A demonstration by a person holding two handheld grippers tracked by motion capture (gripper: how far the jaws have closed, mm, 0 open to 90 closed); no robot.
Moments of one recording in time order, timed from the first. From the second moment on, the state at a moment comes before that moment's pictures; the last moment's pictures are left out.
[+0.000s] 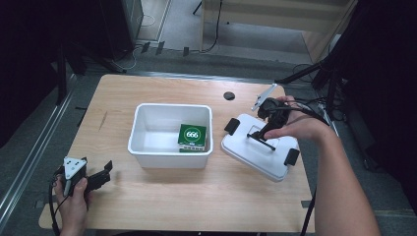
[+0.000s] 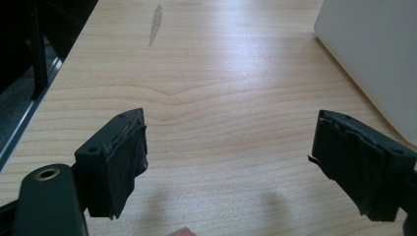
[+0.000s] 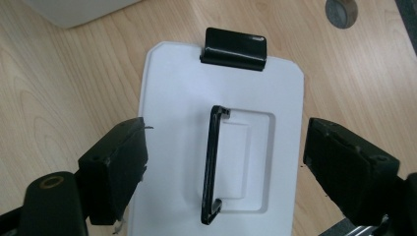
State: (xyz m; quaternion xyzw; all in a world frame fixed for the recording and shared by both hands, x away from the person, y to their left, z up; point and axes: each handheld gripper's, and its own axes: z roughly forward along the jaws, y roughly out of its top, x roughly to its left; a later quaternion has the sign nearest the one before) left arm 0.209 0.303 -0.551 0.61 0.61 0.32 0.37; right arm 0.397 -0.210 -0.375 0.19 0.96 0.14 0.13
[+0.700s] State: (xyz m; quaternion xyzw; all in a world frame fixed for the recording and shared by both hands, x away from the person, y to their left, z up) left arm 0.208 0.302 -0.551 0.62 0.61 0.33 0.38; right arm 0.398 -0.229 -0.417 0.22 0.96 0.12 0.12
